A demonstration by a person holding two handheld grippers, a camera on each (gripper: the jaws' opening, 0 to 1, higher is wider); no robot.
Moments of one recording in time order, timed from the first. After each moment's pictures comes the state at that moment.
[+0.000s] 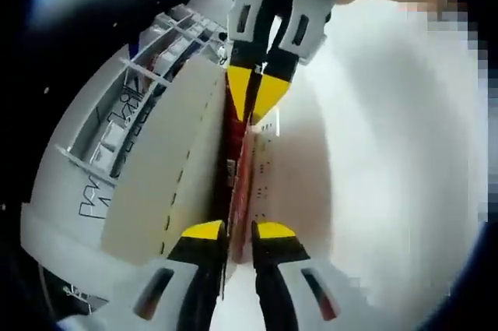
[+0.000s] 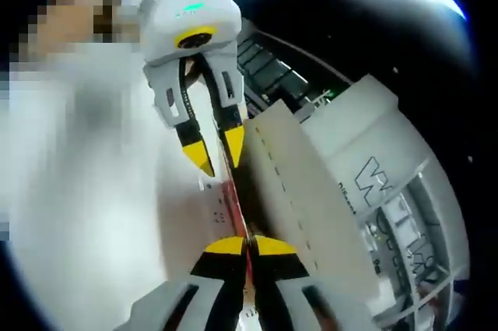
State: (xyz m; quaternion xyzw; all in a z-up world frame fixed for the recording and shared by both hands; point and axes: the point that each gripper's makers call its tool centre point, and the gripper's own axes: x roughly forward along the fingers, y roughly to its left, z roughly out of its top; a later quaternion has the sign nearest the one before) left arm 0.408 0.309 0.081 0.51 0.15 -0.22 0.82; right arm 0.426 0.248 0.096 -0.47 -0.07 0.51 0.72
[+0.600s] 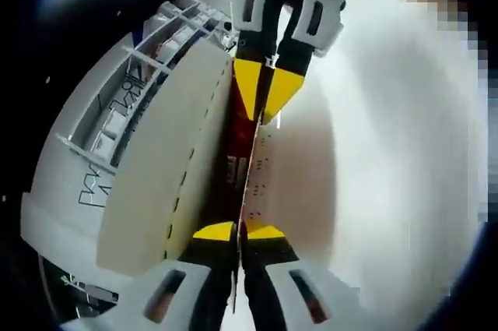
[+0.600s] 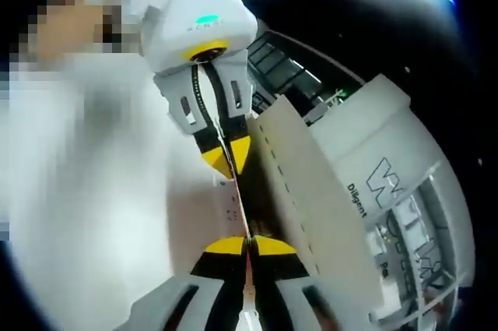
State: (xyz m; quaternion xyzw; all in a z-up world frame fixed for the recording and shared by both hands) left arm 0.411 0.303 0.071 0.51 0.17 -0.20 0.82; right arm 0.413 0.240 0.083 -0.48 -0.05 0.53 0.70
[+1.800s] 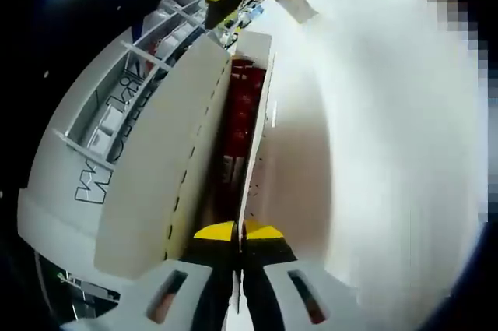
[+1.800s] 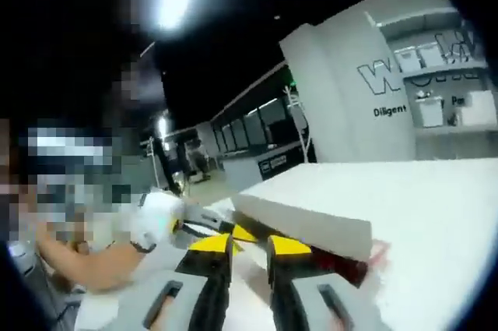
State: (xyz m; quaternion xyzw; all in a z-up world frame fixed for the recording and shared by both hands) left arm 0.408 0.299 0.065 0.50 0.18 -0.21 0.82; right arm 0.402 0.211 0.142 0.03 0.14 0.66 0.73
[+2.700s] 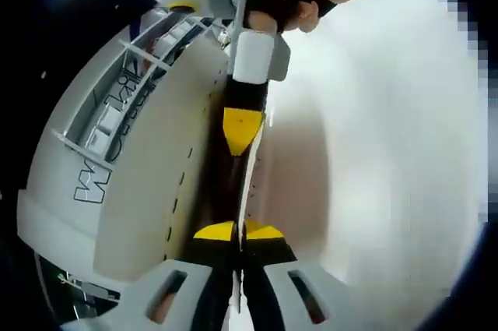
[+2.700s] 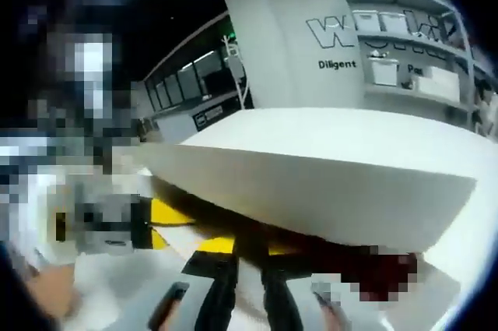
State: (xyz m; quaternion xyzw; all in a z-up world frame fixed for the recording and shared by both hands) left arm 0.408 0.297 0.065 0.51 0.19 -0.21 0.81; right arm 0.457 0.258 0.070 -0.03 0.28 0.48 0.83
